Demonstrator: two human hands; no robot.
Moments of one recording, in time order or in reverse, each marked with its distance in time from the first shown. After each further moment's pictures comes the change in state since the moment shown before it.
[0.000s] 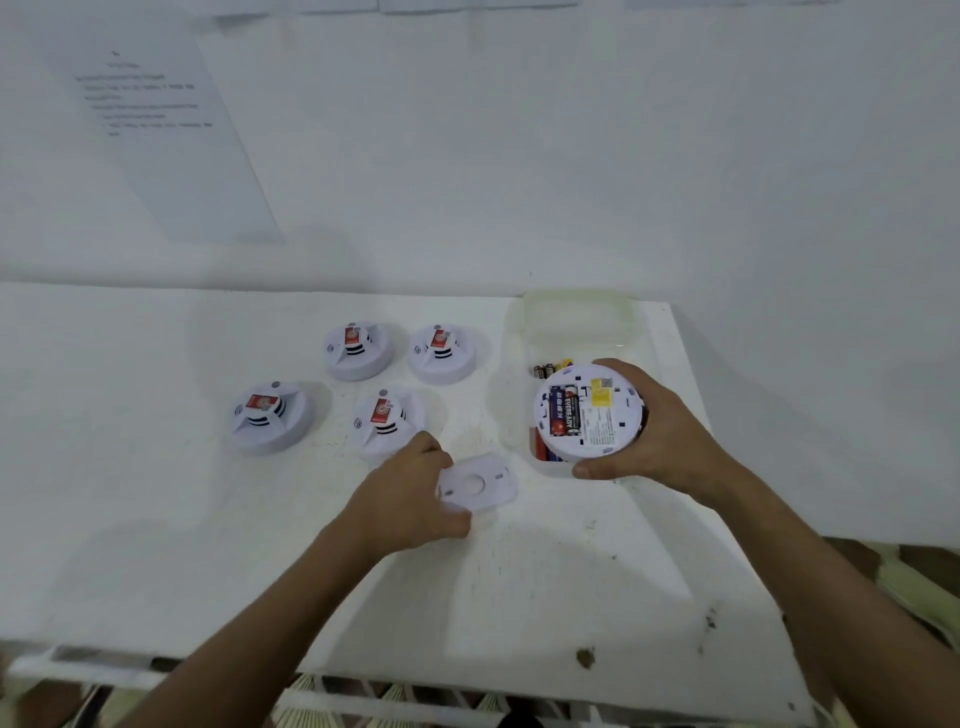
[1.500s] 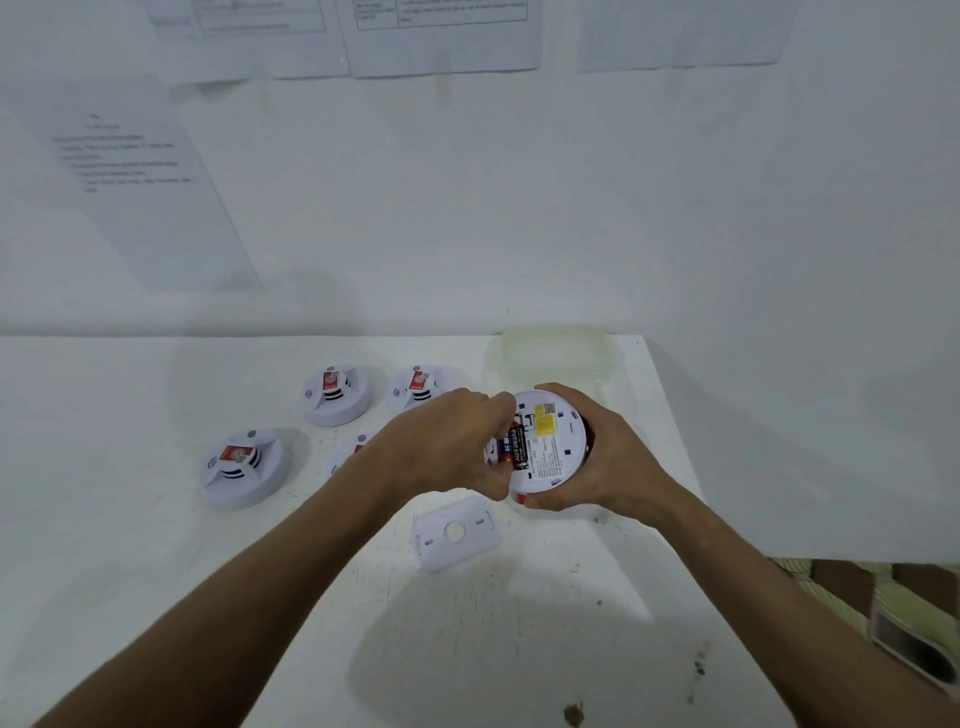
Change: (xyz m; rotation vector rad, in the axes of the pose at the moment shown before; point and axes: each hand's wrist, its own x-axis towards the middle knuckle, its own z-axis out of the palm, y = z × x) left_hand 0.050 0.088 -0.082 0.228 -0.009 0.403; right_hand 0.029 0.005 0.018 -0.134 0.056 -0.115
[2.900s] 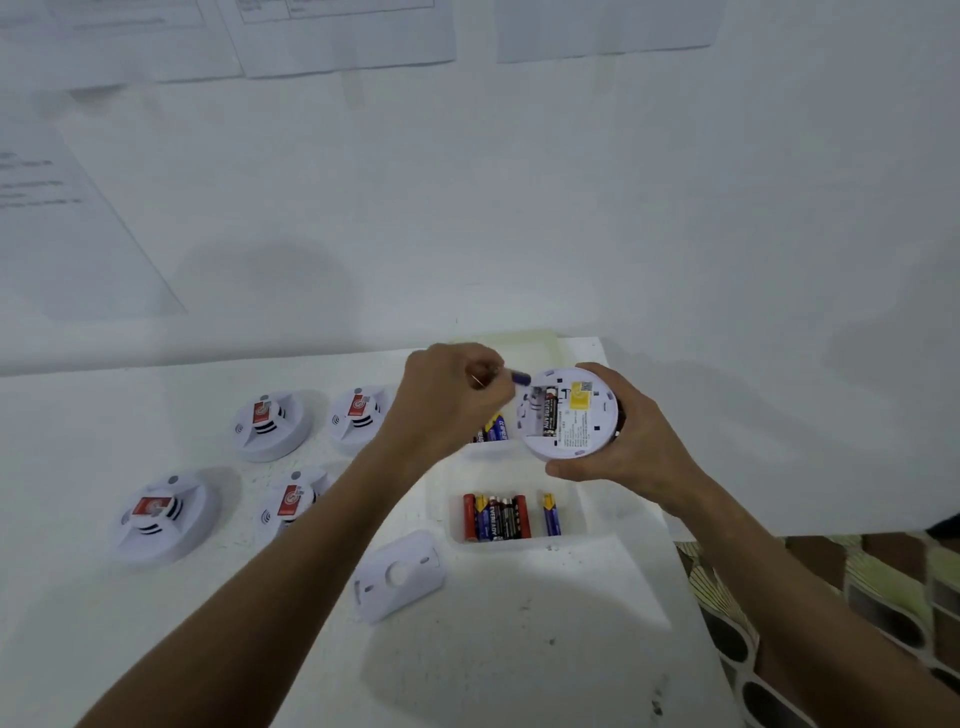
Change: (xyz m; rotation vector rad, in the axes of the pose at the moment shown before) left_hand 0.080 0.030 -0.003 -0.526 0.486 -0.188; right_hand 0.002 0.029 -0.079 0.091 0.175 0.103
